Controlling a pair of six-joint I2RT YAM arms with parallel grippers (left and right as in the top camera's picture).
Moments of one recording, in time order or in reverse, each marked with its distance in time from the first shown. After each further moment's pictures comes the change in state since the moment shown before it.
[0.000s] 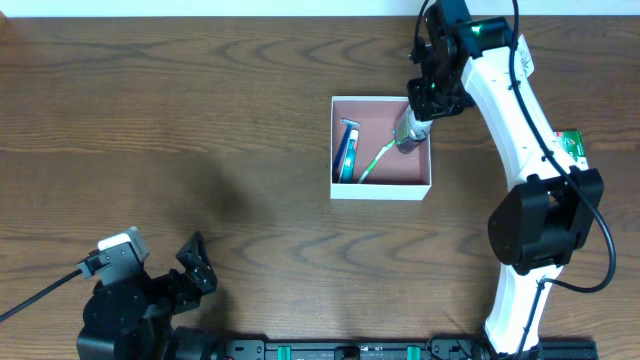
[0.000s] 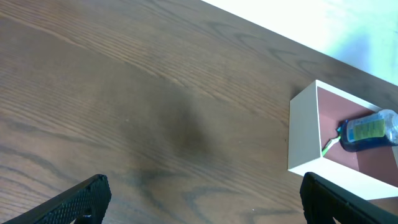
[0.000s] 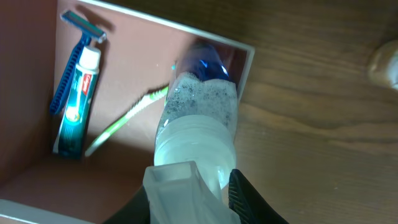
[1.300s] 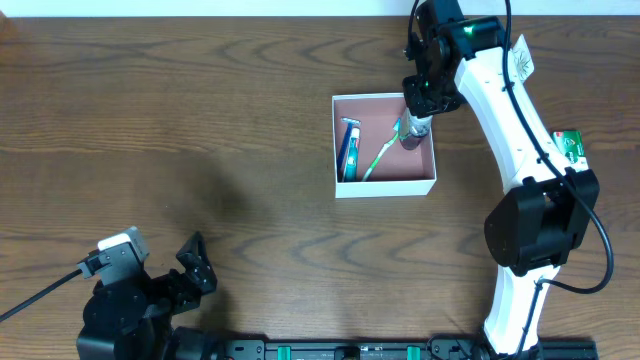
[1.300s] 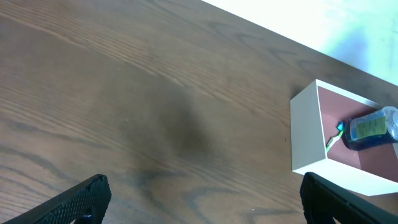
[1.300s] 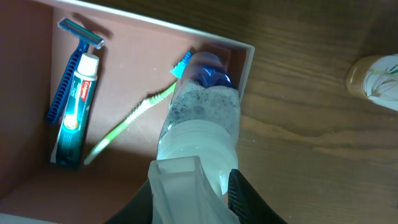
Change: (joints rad) left arm 0.000 0.000 0.000 0.000 0.000 0.000; right arm 0.031 0.000 0.009 0.014 0.058 0.000
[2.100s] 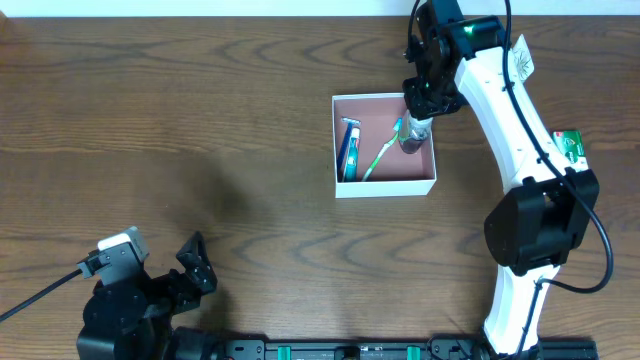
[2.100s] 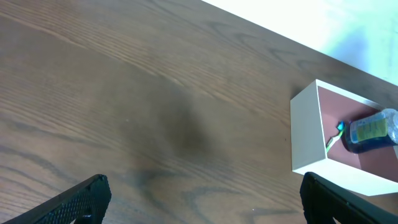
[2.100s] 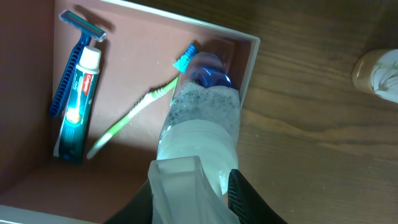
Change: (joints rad) left arm 0.000 0.000 0.000 0.000 0.000 0.000; right arm 0.000 0.004 0.004 -0.017 -0.011 0.000
